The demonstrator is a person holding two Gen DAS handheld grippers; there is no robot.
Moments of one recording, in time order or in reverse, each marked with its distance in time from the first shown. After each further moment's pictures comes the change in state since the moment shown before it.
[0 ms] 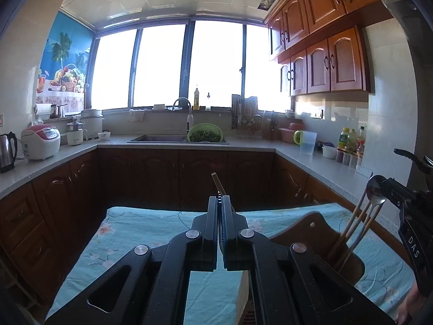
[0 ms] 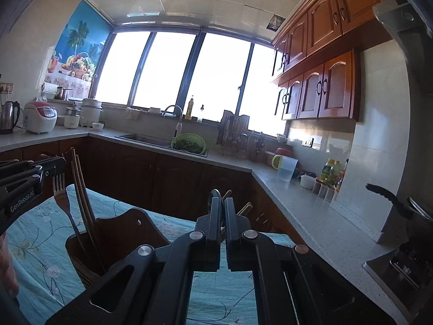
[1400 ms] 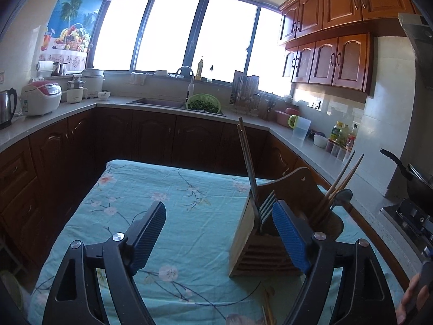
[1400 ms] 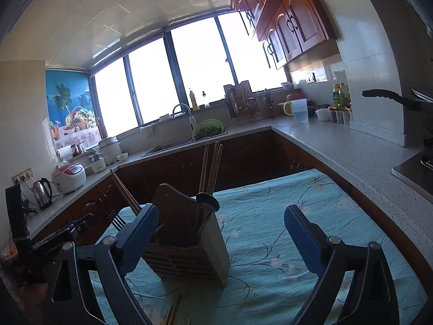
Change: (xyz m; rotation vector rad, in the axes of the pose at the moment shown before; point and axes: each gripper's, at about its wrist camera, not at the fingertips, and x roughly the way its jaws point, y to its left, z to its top) left arm -0.041 0.064 0.002 -0.152 0.148 -0.056; right arm -0.059 -0.082 -0.031 0.458 0.126 0.209
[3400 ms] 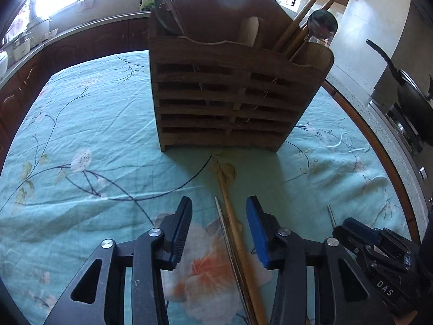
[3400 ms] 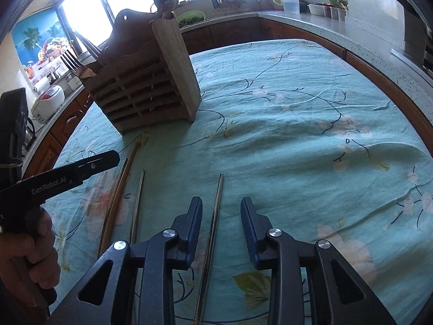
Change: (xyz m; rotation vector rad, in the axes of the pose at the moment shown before) left arm 0.086 -0.066 -0.058 0.125 0.560 -0.103; right arm 0.027 -0.024 -0.138 0.021 0.575 -0.087
